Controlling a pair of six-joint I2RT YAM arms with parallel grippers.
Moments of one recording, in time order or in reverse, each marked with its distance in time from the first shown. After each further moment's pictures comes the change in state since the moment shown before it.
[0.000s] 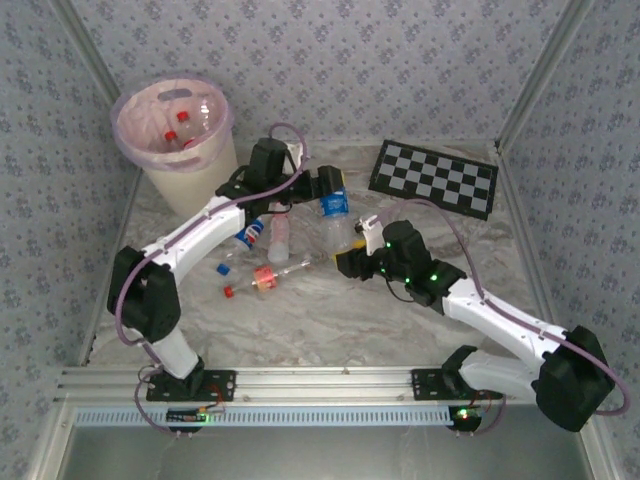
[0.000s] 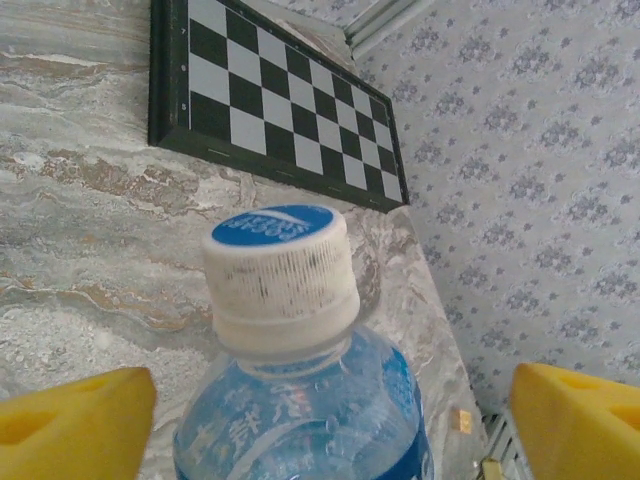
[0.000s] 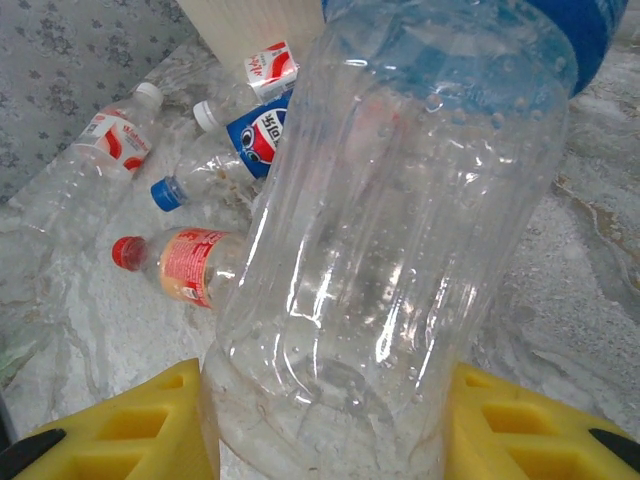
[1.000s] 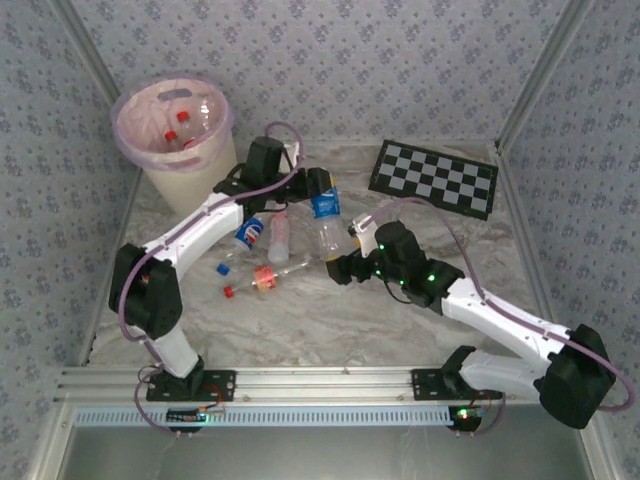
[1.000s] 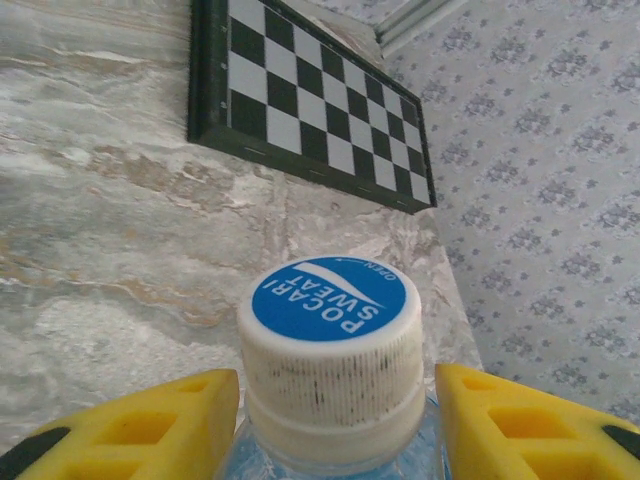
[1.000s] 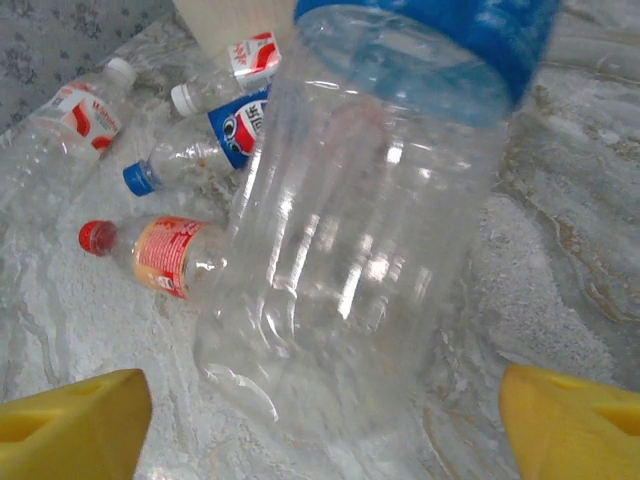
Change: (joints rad) left arm 0.047 0.016 0.032 -0.073 -0.005 0.044; right arm 0.063 -0.011 0.060 -0.096 0.124 -0.066
